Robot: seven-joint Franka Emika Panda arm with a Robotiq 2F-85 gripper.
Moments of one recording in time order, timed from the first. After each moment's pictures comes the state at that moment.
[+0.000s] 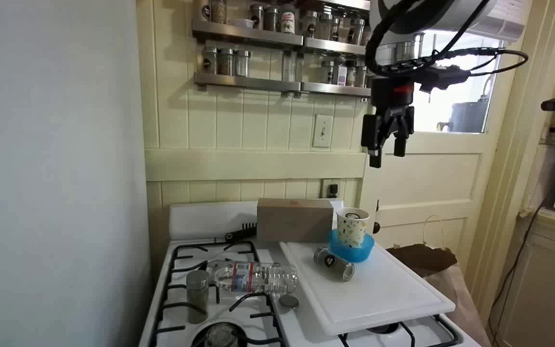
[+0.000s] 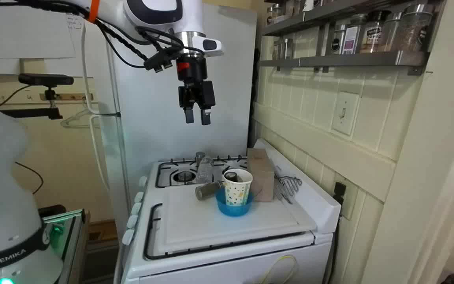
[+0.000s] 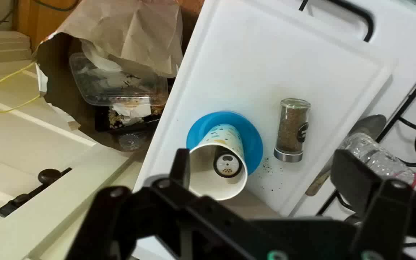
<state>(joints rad) 0.00 -0.46 0.05 -2.33 -0.19 1.91 -0.08</state>
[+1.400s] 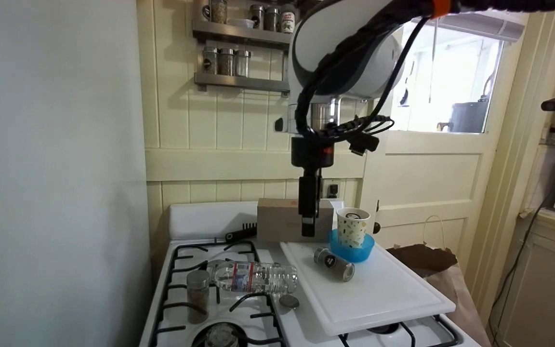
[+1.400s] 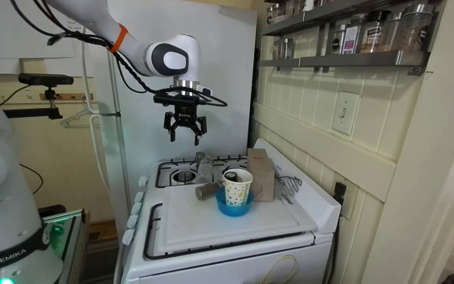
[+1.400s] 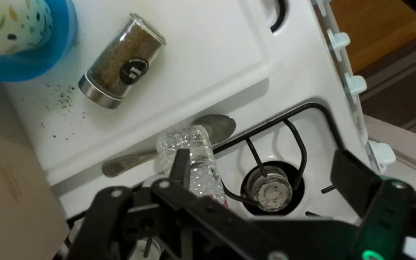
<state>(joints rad) 0.25 -0.17 0.09 -2.33 0.00 2.09 -0.53</state>
